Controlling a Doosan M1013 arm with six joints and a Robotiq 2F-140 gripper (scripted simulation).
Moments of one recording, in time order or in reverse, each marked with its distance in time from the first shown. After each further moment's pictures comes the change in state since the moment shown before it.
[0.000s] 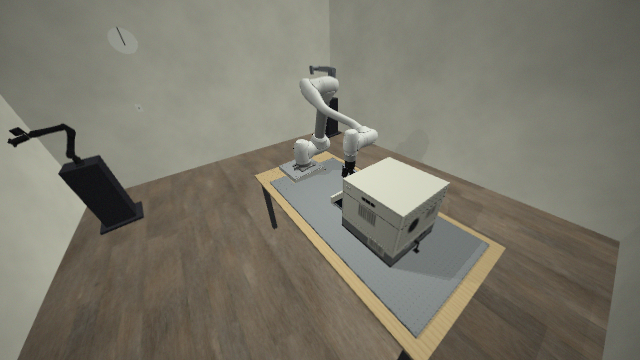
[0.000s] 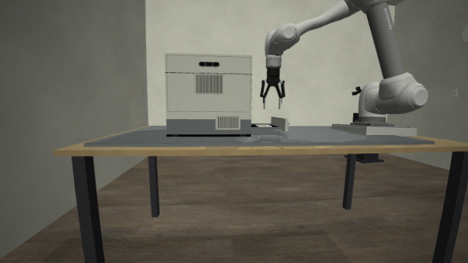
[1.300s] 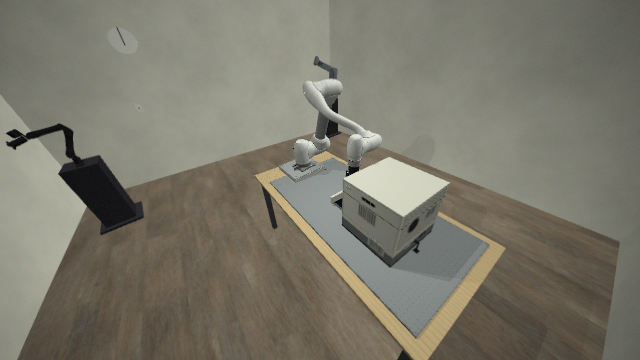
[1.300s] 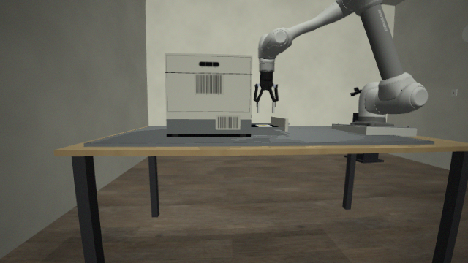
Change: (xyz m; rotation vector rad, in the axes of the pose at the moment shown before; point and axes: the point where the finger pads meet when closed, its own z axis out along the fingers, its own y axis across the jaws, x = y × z) arm 0.000 -0.040 0.024 0.000 0.000 0.000
